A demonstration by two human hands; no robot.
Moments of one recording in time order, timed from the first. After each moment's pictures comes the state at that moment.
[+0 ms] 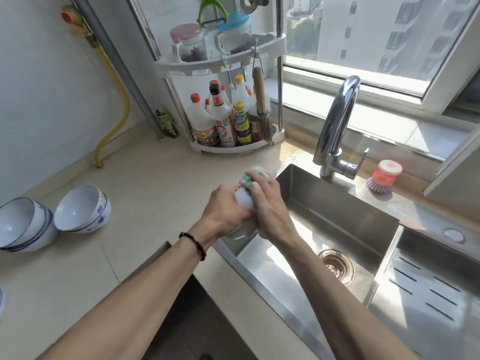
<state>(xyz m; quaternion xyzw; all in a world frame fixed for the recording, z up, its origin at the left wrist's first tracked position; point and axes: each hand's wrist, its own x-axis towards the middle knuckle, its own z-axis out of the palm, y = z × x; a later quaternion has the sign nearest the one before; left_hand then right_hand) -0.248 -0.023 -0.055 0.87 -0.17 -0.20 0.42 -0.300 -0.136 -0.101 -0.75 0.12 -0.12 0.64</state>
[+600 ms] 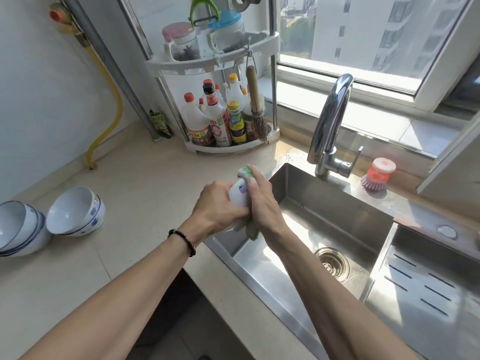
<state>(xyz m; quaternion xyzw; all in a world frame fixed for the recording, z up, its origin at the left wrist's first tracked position) -0.240 -0.023 -0.048 0.90 -0.21 -0.15 0.35 -0.285 -0.127 -0.101 -0.69 0.17 -0.09 0.70</state>
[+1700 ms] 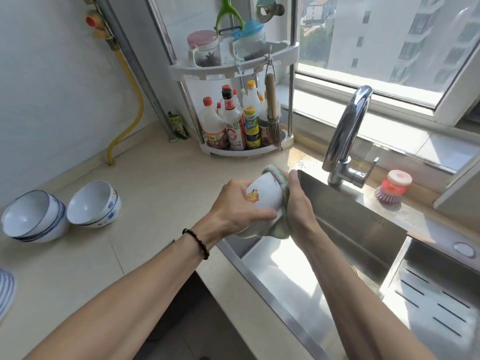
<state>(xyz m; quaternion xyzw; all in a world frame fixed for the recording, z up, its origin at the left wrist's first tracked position) -0.251 -0.026 -0.037 0.86 -0.21 -0.18 0.42 -0.296 -0.152 -0.085 -0.53 0.17 -0.09 0.83</state>
